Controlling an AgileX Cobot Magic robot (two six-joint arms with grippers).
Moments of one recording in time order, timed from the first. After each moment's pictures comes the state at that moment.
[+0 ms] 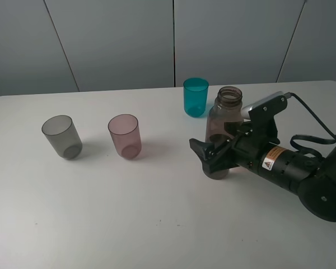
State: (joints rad) left arm -0.02 0.00 -0.51 0.02 1.08 -0.02; right arm 0.53 1.95 -0.30 -0.09 -1.20 0.08
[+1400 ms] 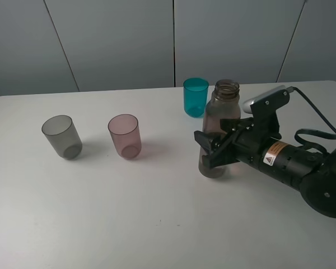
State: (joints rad) left arm -0.02 0.00 -0.51 0.02 1.08 -0.02; right arm 0.53 1.87 -0.31 -0.09 -1.16 0.09
